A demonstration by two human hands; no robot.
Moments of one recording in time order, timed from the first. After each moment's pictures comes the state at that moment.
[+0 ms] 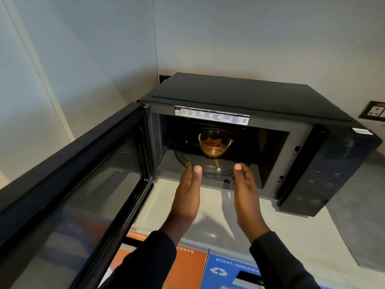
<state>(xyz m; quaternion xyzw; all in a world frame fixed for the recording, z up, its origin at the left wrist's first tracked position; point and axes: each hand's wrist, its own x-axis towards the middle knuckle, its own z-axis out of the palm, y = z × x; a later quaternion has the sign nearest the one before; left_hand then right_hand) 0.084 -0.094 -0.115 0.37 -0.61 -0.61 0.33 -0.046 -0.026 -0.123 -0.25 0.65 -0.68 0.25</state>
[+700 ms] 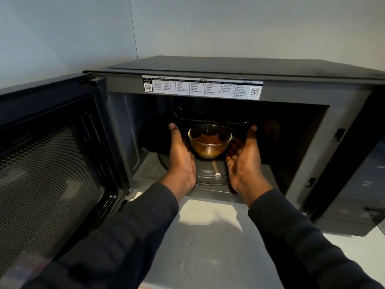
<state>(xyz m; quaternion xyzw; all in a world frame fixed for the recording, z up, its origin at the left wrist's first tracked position) -0.029 -0.222 -0.126 0.26 -0.39 -0.77 0.43 -0.127 -0.147 -0.128 -0.14 0.45 -0.81 0.34</state>
